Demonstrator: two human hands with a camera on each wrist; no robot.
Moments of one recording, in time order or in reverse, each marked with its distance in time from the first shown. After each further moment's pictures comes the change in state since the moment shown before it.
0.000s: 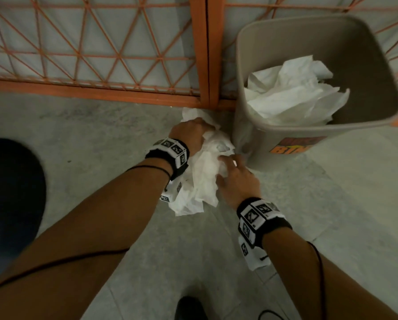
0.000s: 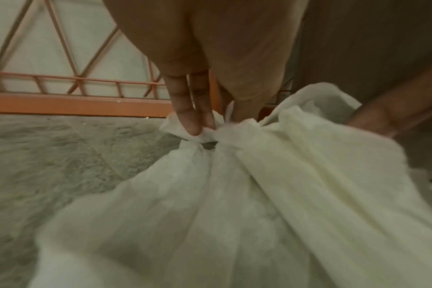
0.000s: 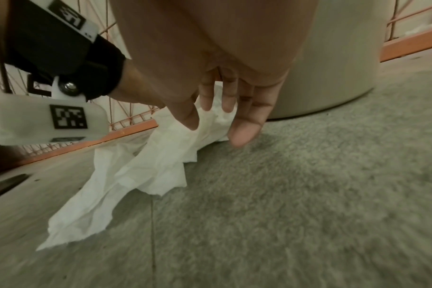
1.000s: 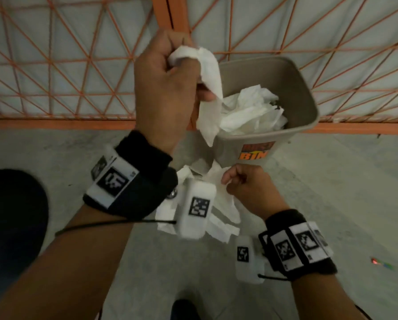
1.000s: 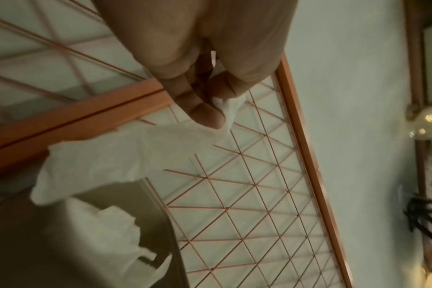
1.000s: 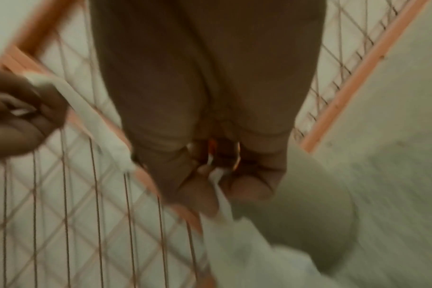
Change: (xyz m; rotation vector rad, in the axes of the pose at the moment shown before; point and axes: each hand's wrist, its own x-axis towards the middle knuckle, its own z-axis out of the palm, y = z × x) left_hand -0.118 0.143 -0.209 -1.222 0.766 0.176; right_hand -0.078 0.006 -0.102 0.565 0.094 -0.066
